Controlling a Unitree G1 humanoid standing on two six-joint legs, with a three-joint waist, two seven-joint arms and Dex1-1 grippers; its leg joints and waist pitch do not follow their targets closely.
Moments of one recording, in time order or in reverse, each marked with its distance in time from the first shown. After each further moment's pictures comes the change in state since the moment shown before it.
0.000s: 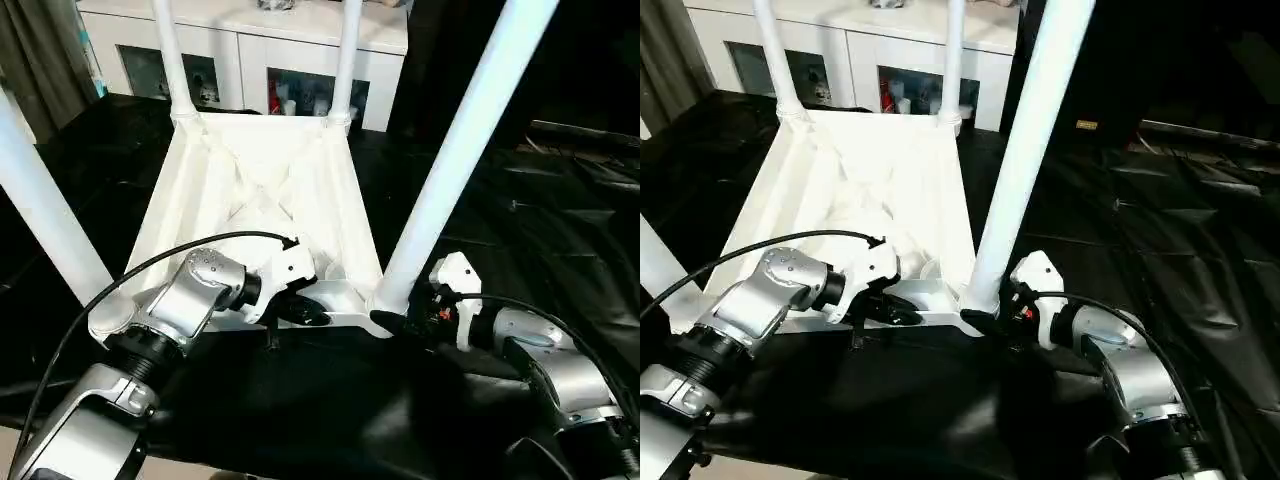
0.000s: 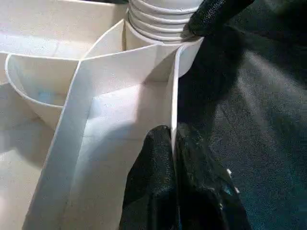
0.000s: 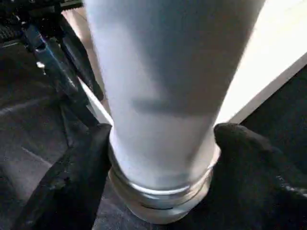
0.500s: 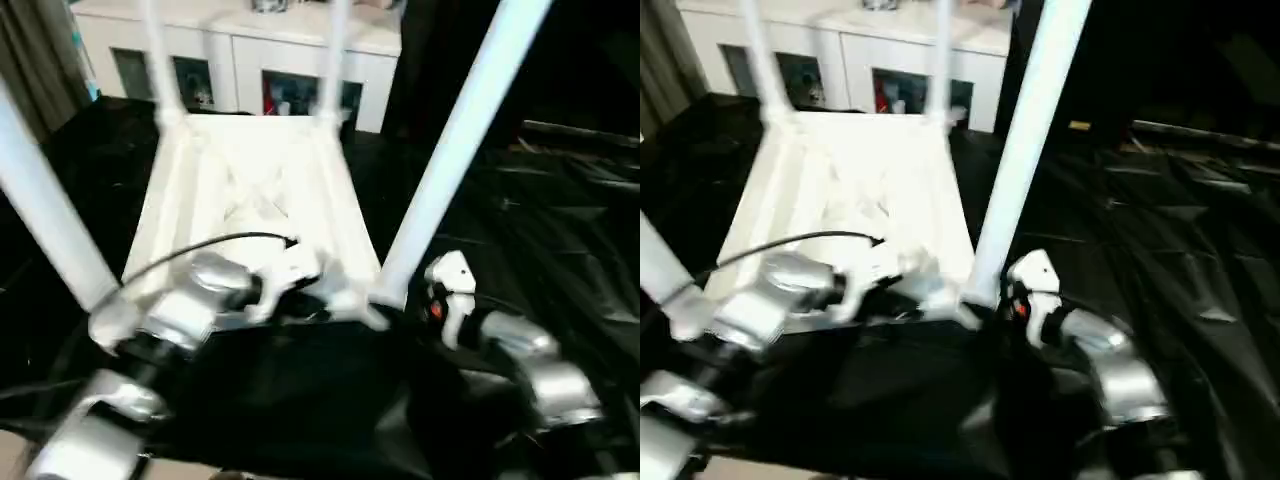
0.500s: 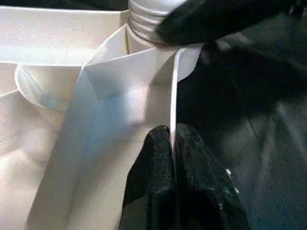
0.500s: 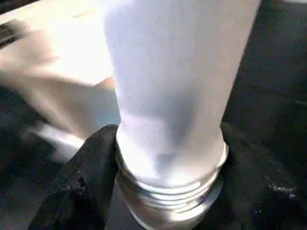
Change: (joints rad) left arm 0.013 -0.163 0.040 0.021 0.066 0.051 0.278; right arm -0.002 0.216 -0.106 0.114 -0.026 -0.047 -0.366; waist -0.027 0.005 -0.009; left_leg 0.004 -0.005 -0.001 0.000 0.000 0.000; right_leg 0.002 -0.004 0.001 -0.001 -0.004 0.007
